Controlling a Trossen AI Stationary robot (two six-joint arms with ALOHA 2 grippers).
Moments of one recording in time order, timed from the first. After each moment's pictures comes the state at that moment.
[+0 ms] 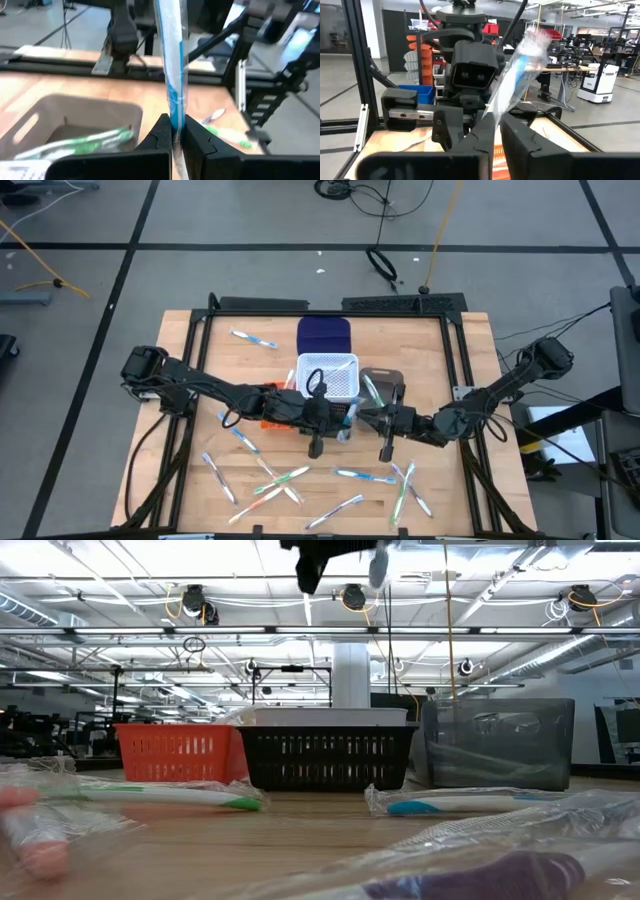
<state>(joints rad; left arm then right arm) -0.22 1.67 1.14 0.27 -0.09 -0.16 0.56 1.27 0.70 0.66 0.79 -0.08</state>
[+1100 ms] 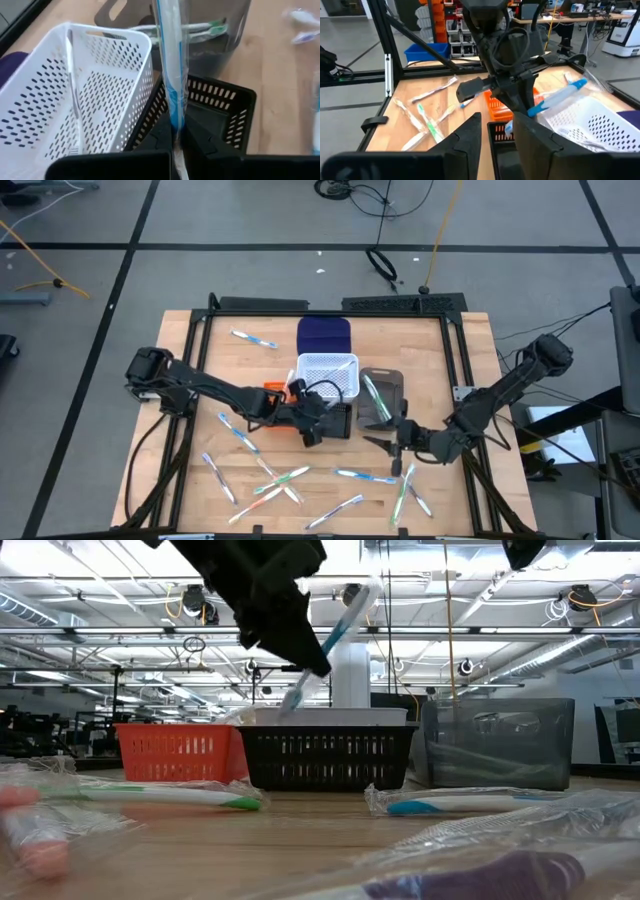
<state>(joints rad) -0.23 1.72 1.14 -0.21 -0.41 -0.30 0.67 1.24 0.70 0.26 0.81 0.26</state>
